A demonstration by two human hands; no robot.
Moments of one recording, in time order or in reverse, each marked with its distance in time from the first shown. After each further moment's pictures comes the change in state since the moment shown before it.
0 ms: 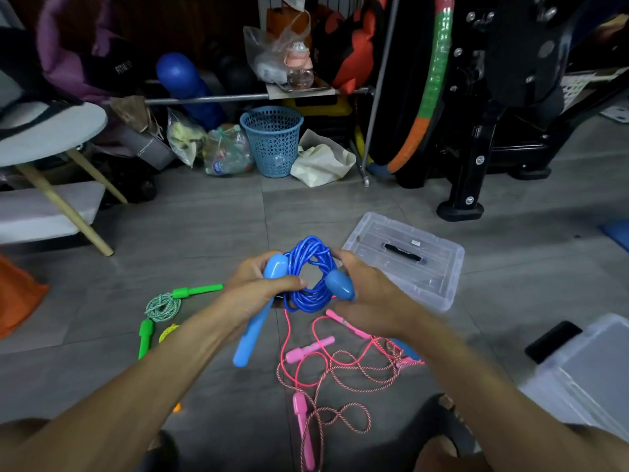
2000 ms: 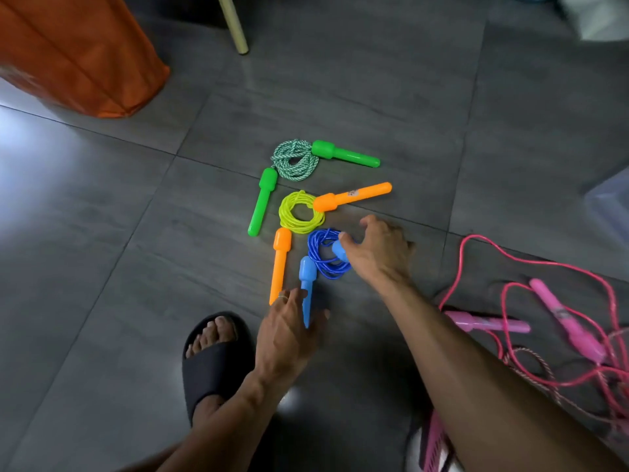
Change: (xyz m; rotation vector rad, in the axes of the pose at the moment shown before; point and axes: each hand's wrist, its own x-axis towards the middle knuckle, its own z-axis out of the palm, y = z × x) left_hand 0.000 -0.378 -0.177 0.795 0.582 -0.330; right_hand 0.222 0.063 0.400 -0.322 -0.136 0.256
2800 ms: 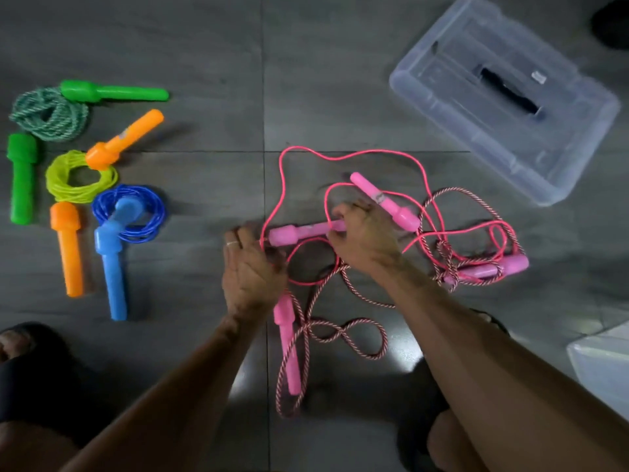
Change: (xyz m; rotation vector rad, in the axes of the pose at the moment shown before) left_hand -0.027 0.150 0.157 0.021 0.005 0.154; right_hand -0.053 0.275 -0.070 -0.115 0.001 -0.032
